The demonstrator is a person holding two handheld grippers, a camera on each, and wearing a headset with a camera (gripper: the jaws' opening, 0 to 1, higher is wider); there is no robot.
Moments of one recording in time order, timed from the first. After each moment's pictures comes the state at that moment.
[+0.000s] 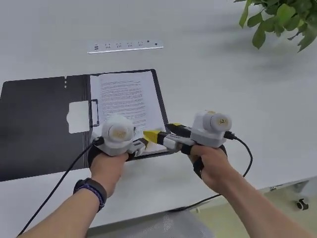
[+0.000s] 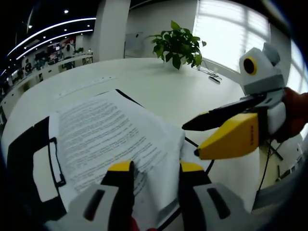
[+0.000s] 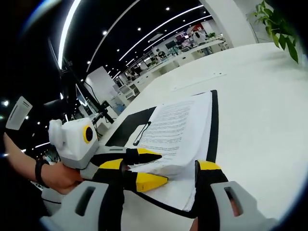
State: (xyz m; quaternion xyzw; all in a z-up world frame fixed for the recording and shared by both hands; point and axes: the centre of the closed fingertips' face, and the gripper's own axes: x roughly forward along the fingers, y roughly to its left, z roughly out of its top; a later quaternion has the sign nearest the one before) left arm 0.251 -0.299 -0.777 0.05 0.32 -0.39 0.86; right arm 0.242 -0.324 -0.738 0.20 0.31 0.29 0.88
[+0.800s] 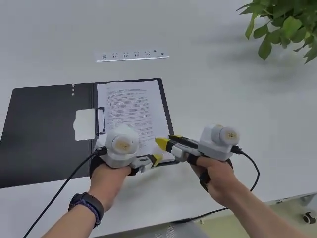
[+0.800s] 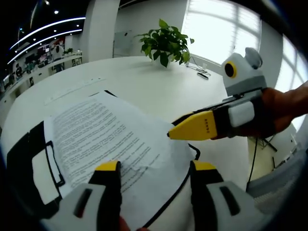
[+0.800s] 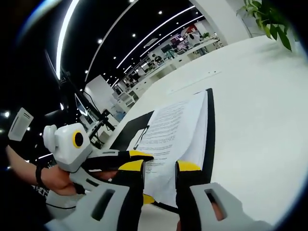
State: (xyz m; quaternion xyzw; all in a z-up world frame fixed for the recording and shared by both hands) left arm 0.232 -0.300 -0.764 0.06 0.33 -0.43 0.84; right arm 0.239 -0.331 -0.737 0.25 0.29 0.28 0.88
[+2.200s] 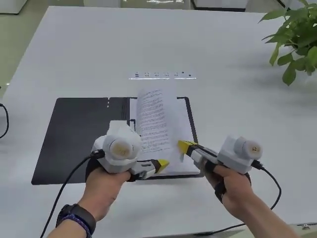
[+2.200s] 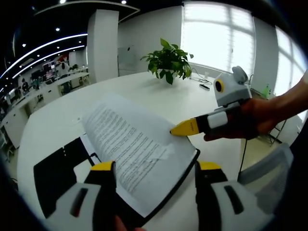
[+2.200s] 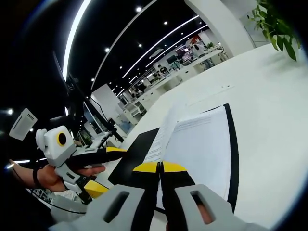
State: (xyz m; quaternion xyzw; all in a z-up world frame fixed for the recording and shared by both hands) left arm 0.226 -0.222 -0.683 0.08 0.26 -0.41 0.87; right arm 0.247 -0.290 -0.690 0.25 0.24 0.29 0.89
